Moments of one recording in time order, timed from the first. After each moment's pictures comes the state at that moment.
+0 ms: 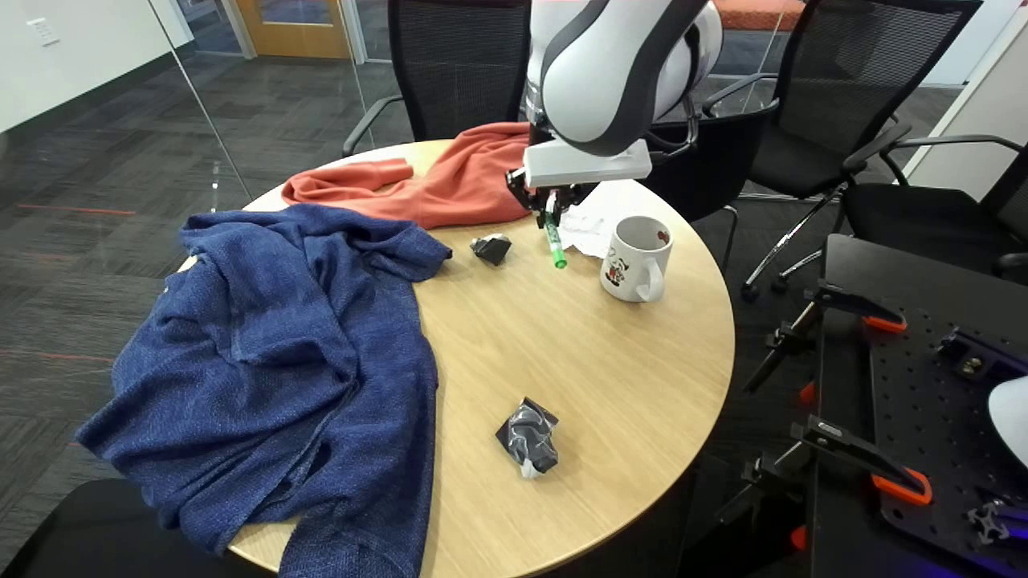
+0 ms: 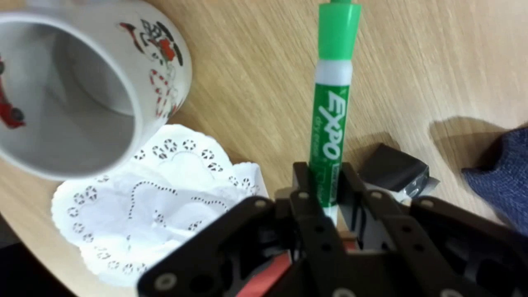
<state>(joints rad) 0.23 0.57 -0.34 -2.18 0.18 2.83 0.67</state>
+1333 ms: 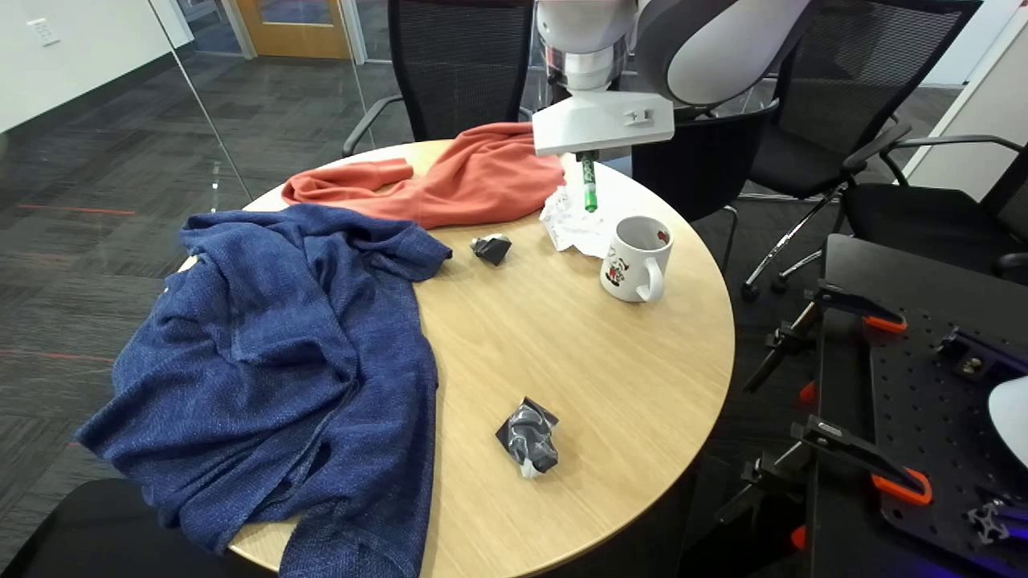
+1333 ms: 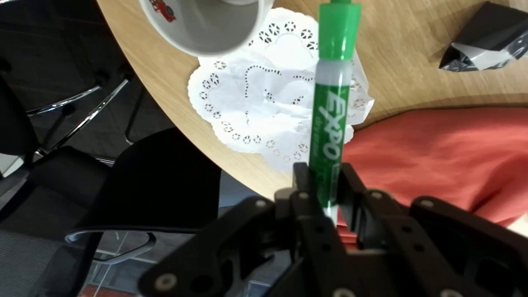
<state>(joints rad) 0.54 0.42 -0.69 -2.26 -0.56 2.66 1.46</state>
